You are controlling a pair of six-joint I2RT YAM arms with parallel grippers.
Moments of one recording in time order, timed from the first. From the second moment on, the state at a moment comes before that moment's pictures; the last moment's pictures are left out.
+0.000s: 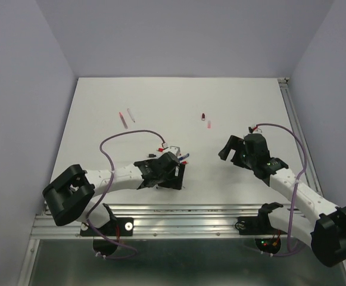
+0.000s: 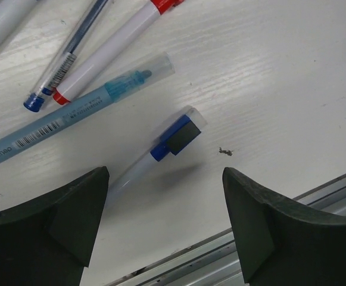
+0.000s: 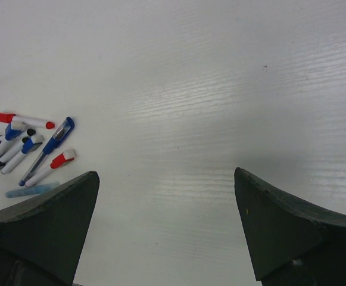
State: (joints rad) left arm -0.97 1.40 0.67 -0.26 -0.13 -0.68; right arm 0.37 1.00 0.54 -0.26 0.07 0.68
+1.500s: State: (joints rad) left arm -1.09 1.32 0.70 -0.22 -0.13 -0.69; right arm 0.37 0.89 0.51 -0.11 -0.38 0.71
